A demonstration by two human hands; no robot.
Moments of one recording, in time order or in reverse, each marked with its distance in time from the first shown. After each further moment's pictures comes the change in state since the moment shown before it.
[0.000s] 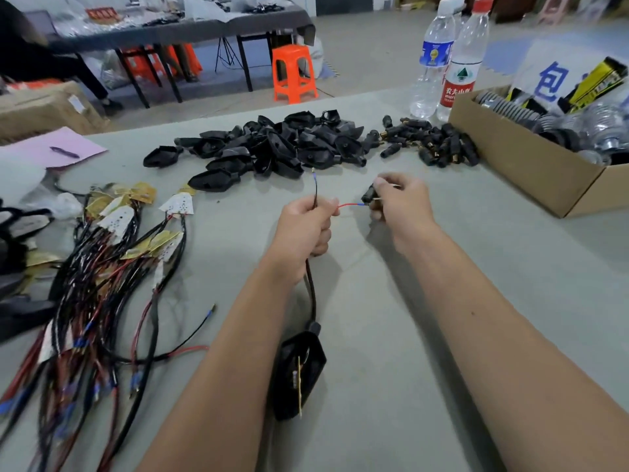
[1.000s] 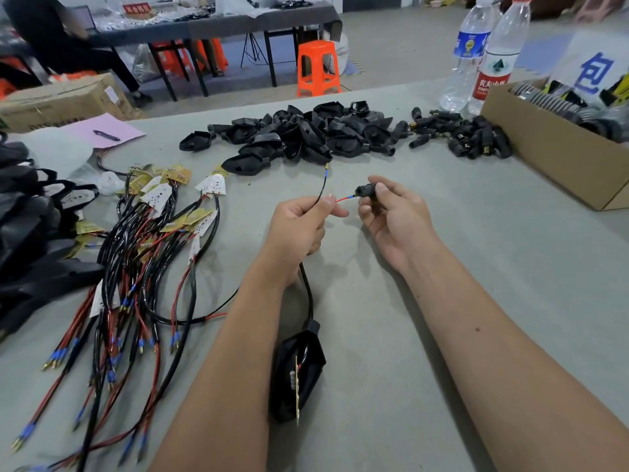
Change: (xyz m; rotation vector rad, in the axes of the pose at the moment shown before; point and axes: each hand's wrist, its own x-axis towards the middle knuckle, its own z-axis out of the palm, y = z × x) left_hand -0.044 -0.009 -0.050 0.098 0.023 0.174; right_hand -0.067 0.009 0.030 0.587 -0.220 0.201
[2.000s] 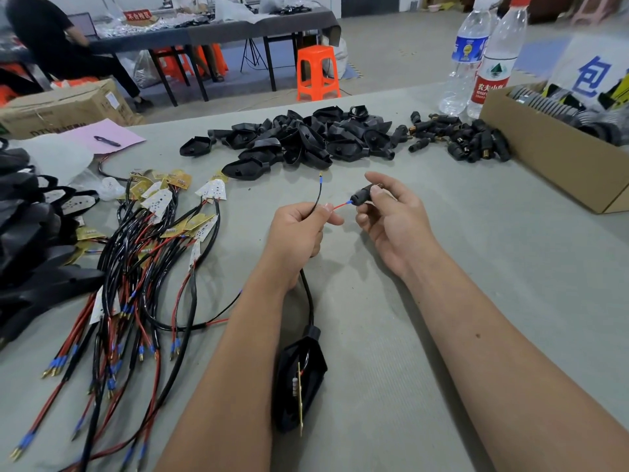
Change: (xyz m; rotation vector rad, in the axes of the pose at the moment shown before) left_hand 0.004 0.000 0.002 0.065 0.067 -0.021; right_hand 0.005 0.004 -0.004 -0.155 -0.065 -0.089
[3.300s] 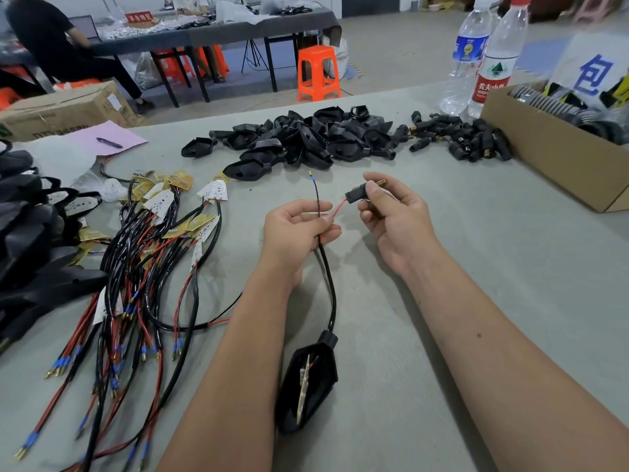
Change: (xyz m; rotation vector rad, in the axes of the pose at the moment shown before) left_hand 0.001 0.000 0.000 -0.245 0.129 -0.088; right_hand -0.002 0.003 -0.003 0.017 -0.067 -0.063
